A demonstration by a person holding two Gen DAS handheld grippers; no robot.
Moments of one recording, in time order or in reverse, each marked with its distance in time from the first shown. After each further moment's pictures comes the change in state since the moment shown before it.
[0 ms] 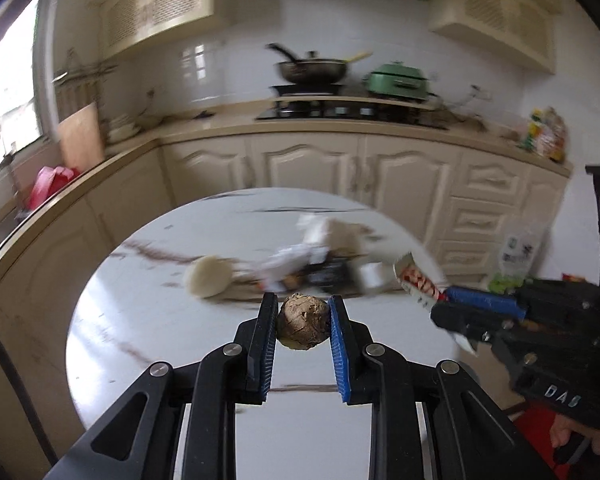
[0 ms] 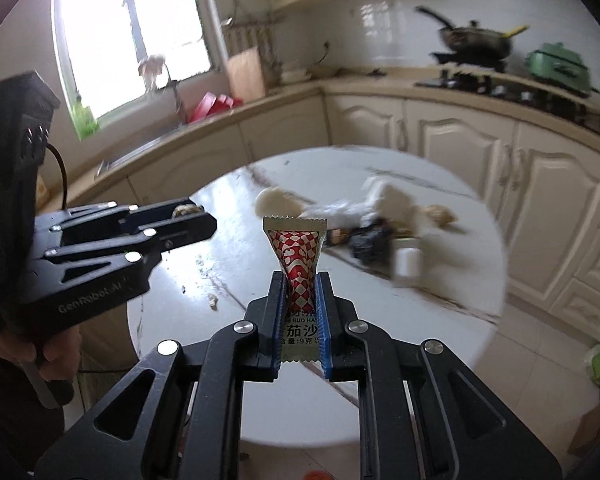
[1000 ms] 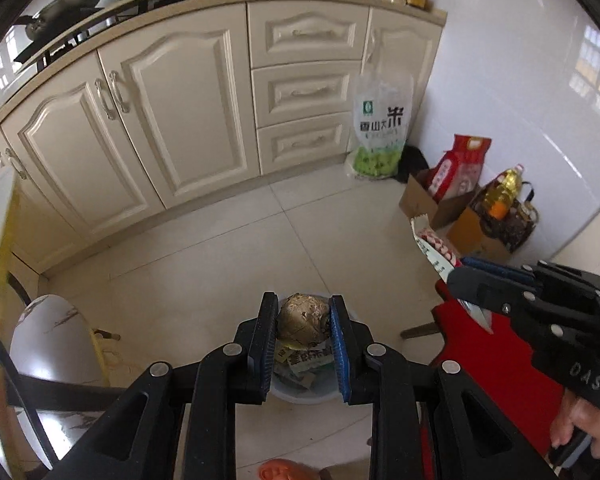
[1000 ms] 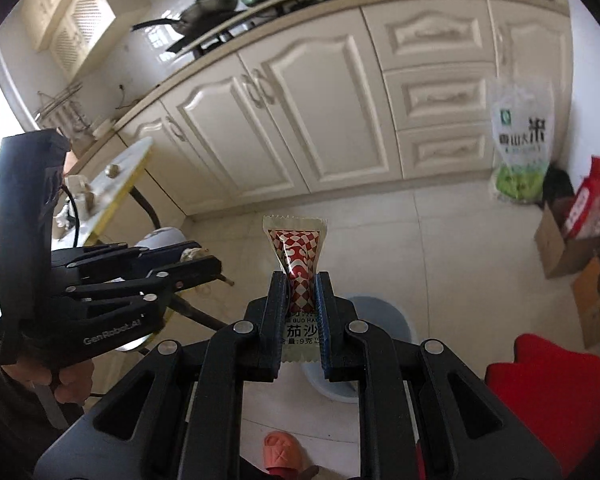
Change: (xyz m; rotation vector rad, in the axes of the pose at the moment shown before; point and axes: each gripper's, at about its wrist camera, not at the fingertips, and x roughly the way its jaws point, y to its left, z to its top) left arm 0.246 -0.359 0.004 0.335 0.366 -0.377; right arm -0.142 -0.296 -0.208 0.560 0.039 -0.341
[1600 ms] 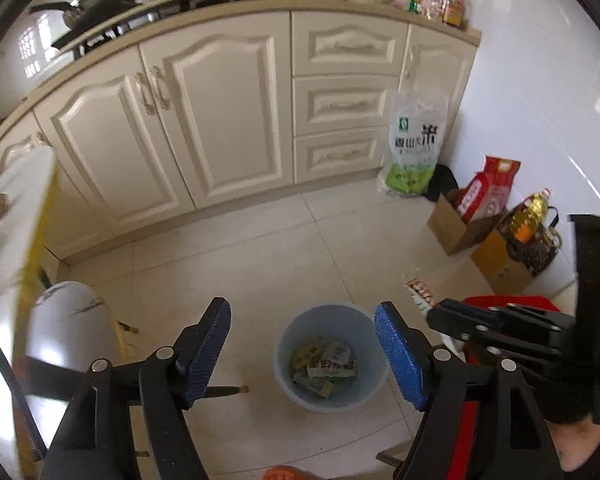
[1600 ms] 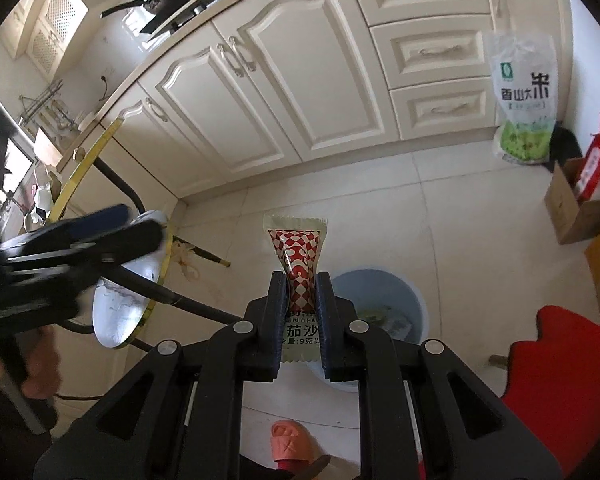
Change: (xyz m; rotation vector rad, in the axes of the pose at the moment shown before) left arm -0.001 0.028 0.007 -0.044 -0.011 0.052; right arm 0.063 -0.014 -0.015 0.056 0.090 0.018
